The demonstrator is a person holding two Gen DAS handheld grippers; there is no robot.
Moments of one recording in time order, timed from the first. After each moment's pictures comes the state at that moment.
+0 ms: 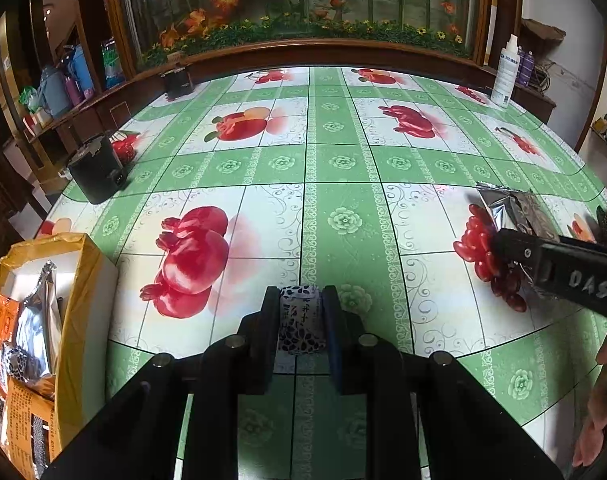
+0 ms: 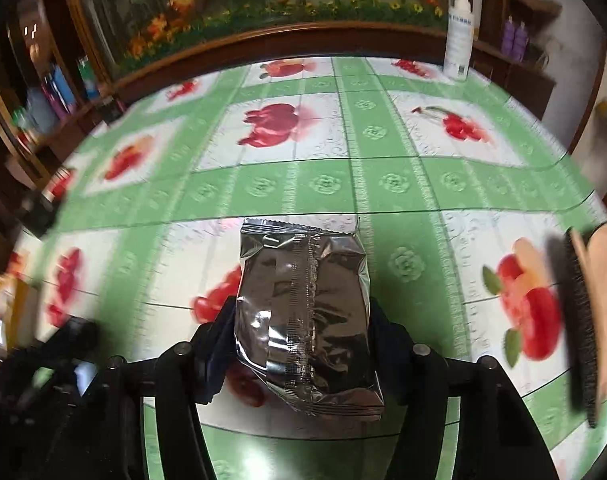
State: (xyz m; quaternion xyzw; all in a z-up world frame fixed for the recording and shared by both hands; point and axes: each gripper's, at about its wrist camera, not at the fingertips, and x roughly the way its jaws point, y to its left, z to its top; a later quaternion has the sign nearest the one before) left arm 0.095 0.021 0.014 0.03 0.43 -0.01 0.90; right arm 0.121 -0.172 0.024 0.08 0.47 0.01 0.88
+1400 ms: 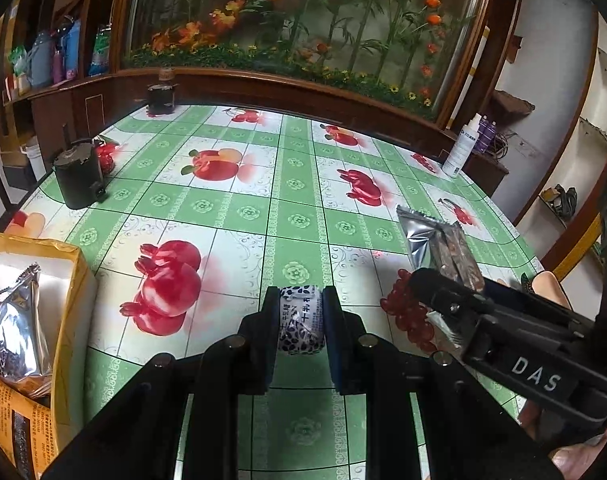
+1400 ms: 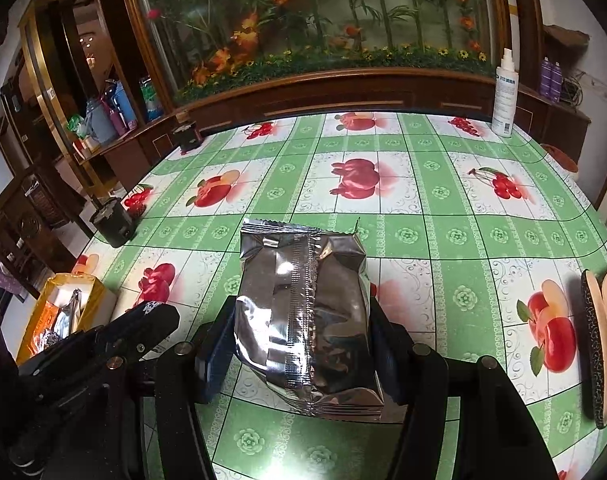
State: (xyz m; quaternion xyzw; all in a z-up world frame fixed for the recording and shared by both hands) left arm 0.081 0.039 0.053 -0.09 0.37 -0.09 0.92; right arm 0.094 -0.128 0.067 0.07 0.39 0.09 0.91
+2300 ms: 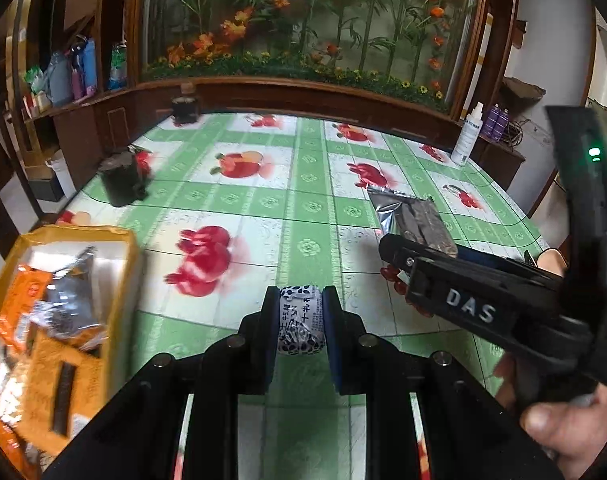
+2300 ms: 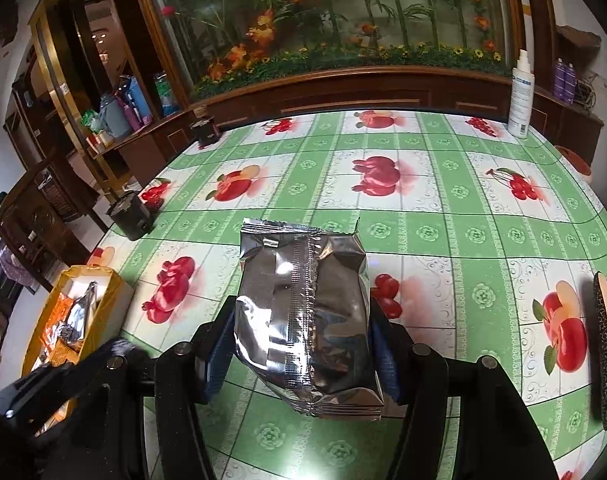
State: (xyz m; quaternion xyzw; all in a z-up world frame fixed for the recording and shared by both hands) left arm 0.024 0.036 0.079 -0.05 0.37 -0.05 0.93; right arm 0.090 -0.117 0.068 0.07 0.39 0.12 0.91
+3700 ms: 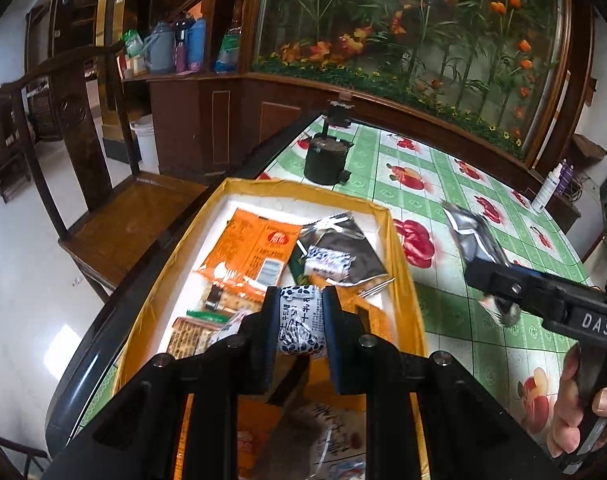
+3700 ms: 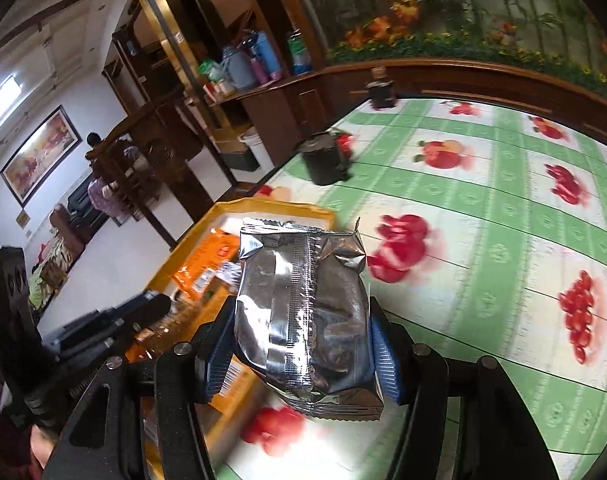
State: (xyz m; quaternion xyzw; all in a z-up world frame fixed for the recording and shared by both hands) left arm -0.062 0.228 0.078 -0.11 0.36 0.08 0.92; right arm 0.041 0.045 0.080 0.04 0.41 0.33 0.85
